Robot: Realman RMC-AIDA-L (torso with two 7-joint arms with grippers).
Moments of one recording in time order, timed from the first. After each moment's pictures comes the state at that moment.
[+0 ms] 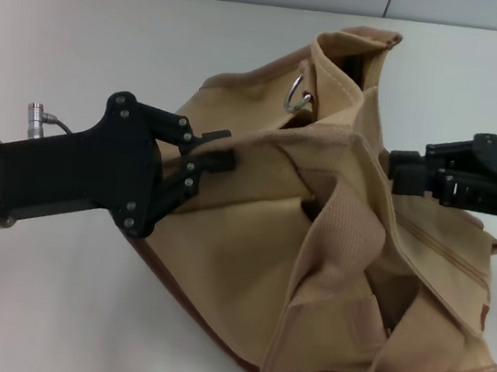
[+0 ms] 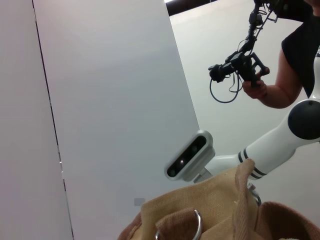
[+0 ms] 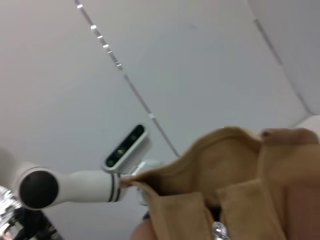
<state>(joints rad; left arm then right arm) -0.44 -2.07 0.94 0.45 1.49 1.87 -0.68 0.64 1.93 -0.70 -0.56 -1.90 -1.99 1.69</state>
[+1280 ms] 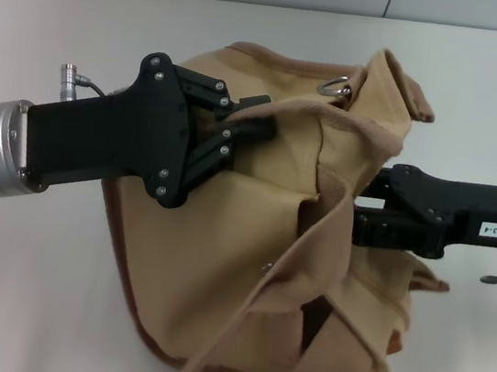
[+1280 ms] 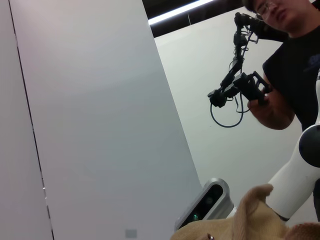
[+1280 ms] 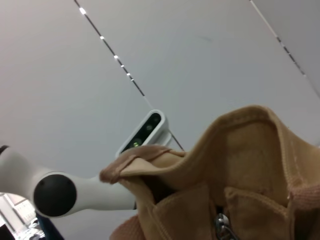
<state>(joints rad) -0.54 -2.07 0.94 0.43 1.47 1.89 -0.68 0.63 2.04 -0.70 -0.44 -1.89 -1.92 1.57</state>
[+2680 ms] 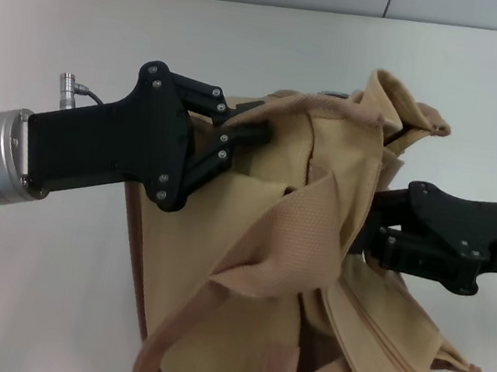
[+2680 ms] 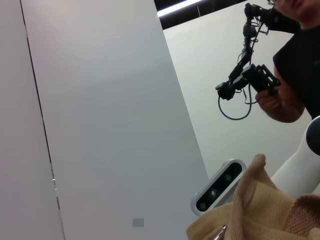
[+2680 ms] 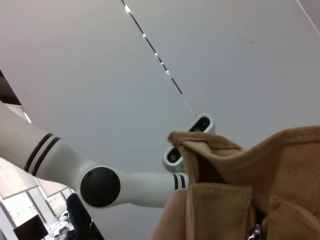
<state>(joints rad) -0.53 -2.07 0.94 0.41 1.47 1.86 -0.66 0.62 2.03 -0.70 -0.42 -1.90 -2.03 1.51</state>
